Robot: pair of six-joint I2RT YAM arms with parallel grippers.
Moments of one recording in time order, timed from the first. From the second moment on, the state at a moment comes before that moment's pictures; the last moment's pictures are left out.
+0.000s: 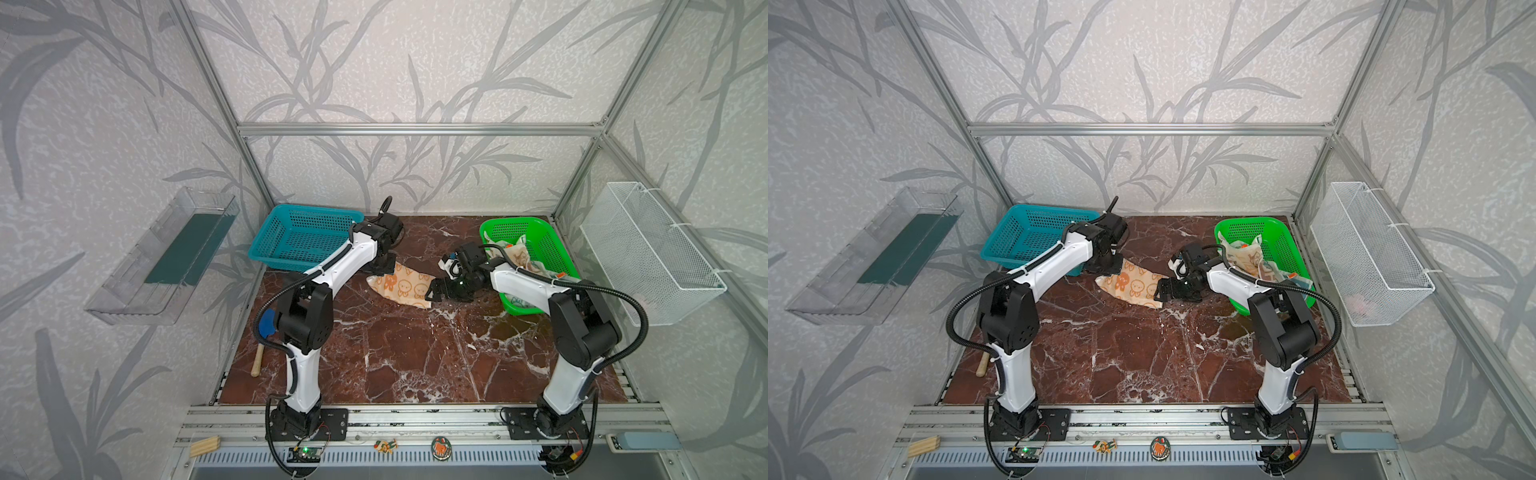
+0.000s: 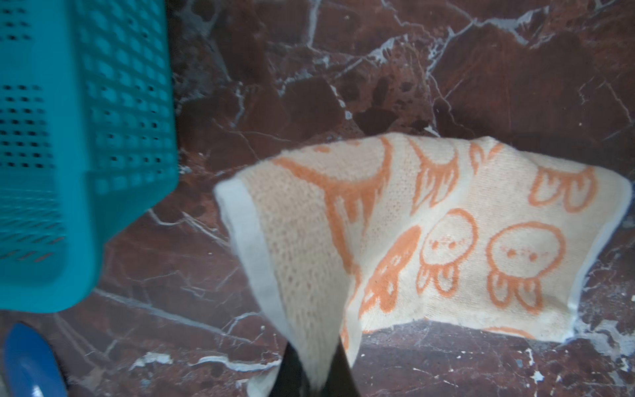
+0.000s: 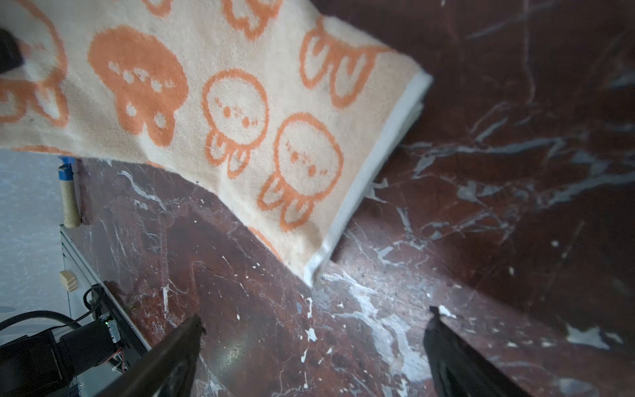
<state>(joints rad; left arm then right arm) -0.46 1.98 1.75 -1.10 -0.23 -0.31 0.48 1.82 1.23 -0.54 -0.47 0.36</state>
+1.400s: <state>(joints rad) -0.05 2.22 2.04 -0.92 -0.43 0.35 0.63 2.11 2.02 -0.77 -0.39 0.32</state>
